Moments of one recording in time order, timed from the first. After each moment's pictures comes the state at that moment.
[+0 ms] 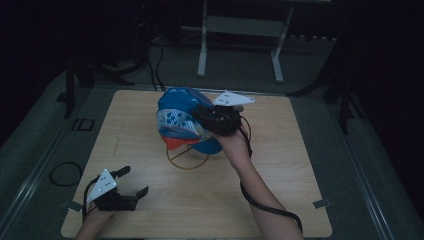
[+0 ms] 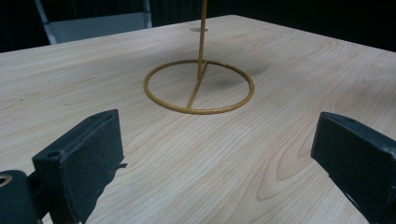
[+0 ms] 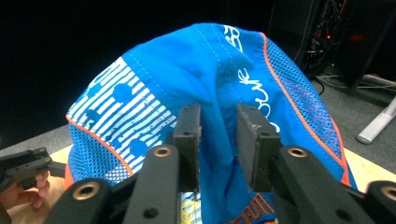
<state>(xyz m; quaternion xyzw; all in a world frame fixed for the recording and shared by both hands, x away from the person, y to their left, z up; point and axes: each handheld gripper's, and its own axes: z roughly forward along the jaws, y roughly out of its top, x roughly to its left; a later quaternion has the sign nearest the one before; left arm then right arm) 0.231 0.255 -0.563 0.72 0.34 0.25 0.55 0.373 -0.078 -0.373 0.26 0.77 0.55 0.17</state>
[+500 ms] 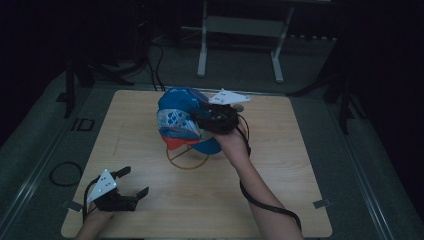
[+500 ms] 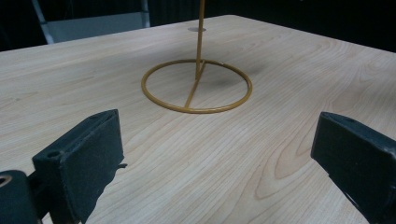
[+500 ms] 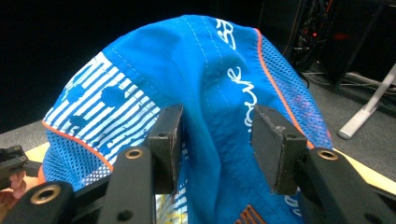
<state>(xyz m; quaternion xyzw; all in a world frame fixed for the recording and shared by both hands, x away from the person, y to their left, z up) 0.230 0.254 -0.564 0.73 0.34 0.24 0.55 0.377 -0.072 -0.372 0.27 0.78 0.53 0.20</state>
